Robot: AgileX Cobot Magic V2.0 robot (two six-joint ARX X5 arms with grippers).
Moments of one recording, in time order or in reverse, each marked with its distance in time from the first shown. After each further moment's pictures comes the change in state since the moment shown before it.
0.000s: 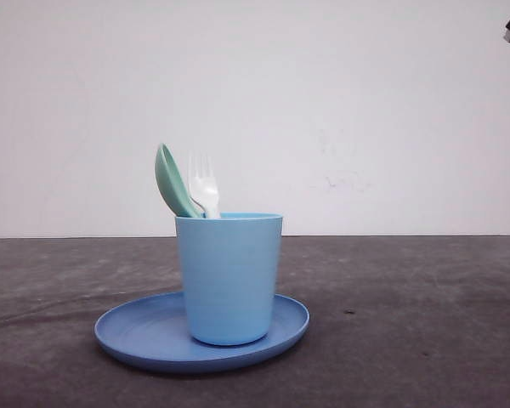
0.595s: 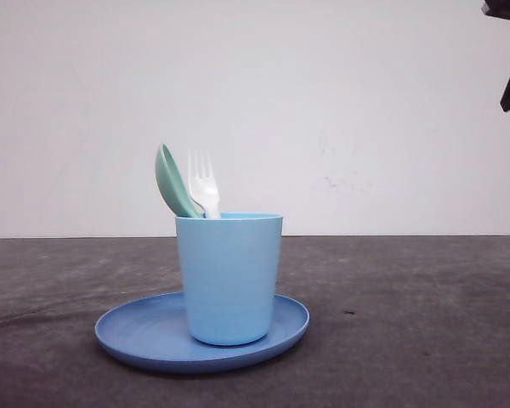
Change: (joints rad) left arm 0.039 -0.694 -0.776 0.459 -0.092 -0.062; right arm 0.000 0.000 0.000 0.216 0.000 0.001
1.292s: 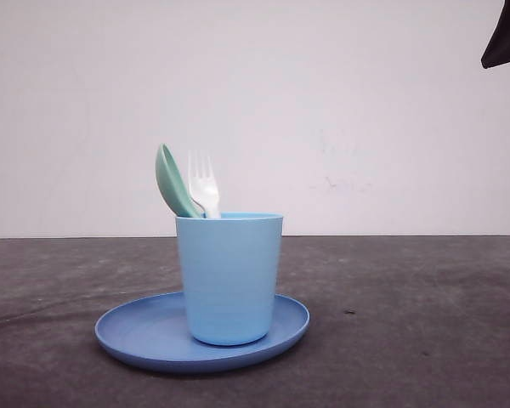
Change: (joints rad) left arm 0.000 -0.089 -0.114 0.074 0.024 -0.003; right arm 0.000 0.000 0.000 0.192 0.000 0.000
